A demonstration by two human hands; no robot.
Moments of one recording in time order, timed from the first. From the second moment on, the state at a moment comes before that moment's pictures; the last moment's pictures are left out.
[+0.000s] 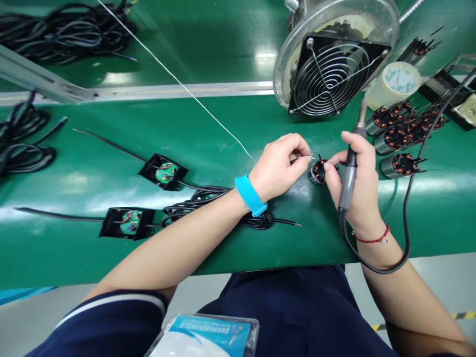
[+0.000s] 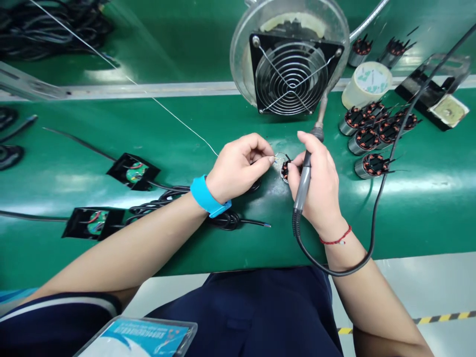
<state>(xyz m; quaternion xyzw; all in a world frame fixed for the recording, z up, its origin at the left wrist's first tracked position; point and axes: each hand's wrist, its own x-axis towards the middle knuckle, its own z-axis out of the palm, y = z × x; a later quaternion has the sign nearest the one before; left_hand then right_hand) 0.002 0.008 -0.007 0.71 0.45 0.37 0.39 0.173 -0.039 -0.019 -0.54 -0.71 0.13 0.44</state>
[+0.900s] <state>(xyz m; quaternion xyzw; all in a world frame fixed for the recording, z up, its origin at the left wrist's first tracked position) -0.003 0.005 -0.001 0.68 0.42 0.36 0.47 0.153 -0.041 -0.024 -0.53 -0.69 0.15 0.46</state>
